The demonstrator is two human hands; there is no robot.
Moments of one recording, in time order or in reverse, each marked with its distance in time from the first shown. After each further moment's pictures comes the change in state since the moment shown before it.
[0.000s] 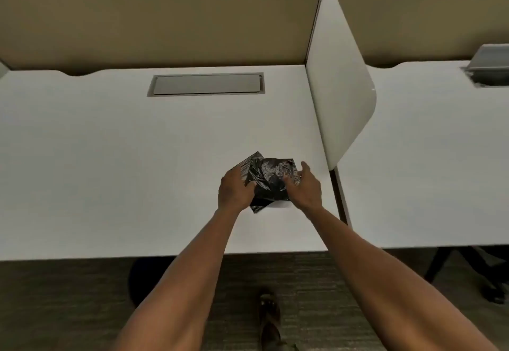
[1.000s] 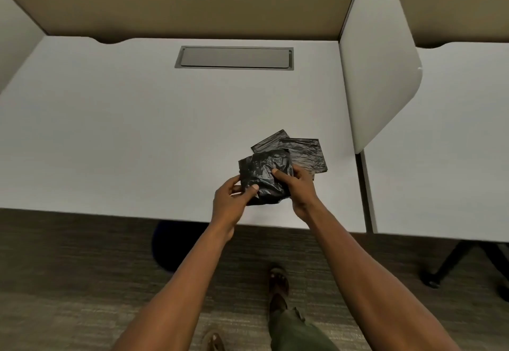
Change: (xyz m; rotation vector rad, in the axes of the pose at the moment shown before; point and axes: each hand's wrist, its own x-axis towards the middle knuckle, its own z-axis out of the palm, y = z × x) left_hand -0.097 -0.063 -0.034 -0.754 0.029 -0.267; right_hand -0.064 -0.025 0.050 0.829 -0.338 0.187
